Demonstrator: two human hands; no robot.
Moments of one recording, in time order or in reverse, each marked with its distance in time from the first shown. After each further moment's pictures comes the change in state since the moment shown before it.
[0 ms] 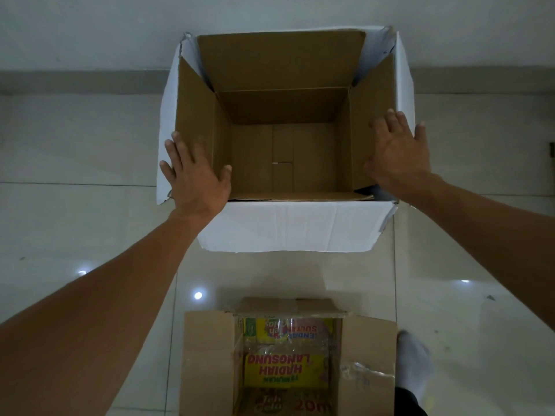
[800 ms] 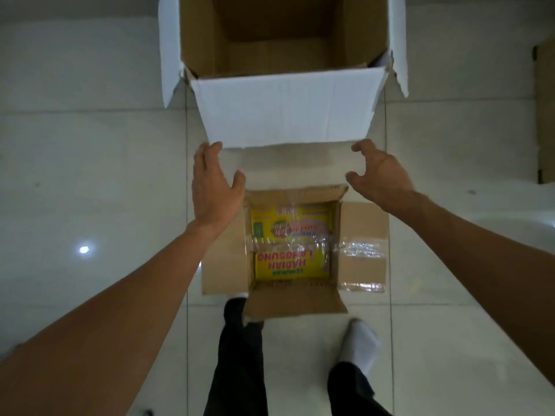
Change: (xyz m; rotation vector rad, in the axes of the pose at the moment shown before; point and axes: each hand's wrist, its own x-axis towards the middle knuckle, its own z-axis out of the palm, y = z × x) left_hand -0.230 -0.067 0.026 -0.504 0.006 0.104; right_hand -0.243 -0.011 0.083 0.435 -0.099 0.054
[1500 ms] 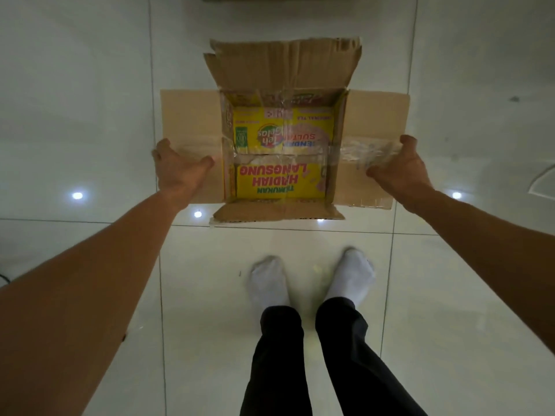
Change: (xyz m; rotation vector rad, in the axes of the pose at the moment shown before) left_hand -0.125 -0.137 0.072 -0.027 -0.049 -0.648; right_hand -0.105 0.136 0.138 0.208 -0.061 0.398
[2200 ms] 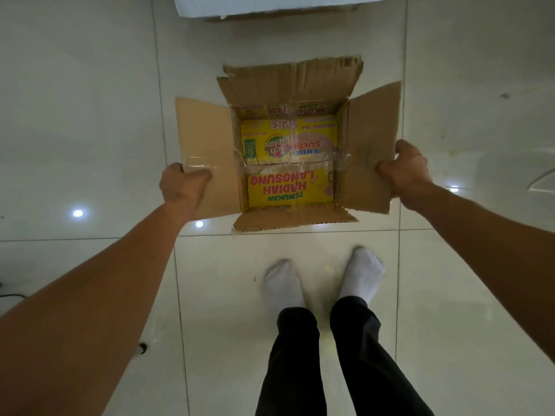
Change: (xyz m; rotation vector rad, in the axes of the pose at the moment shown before) left_hand 0.000 0.003 -0.031 0.005 0.004 -0.055; right_hand -0.027 -0.037 -0.009 0.224 0.025 0.111
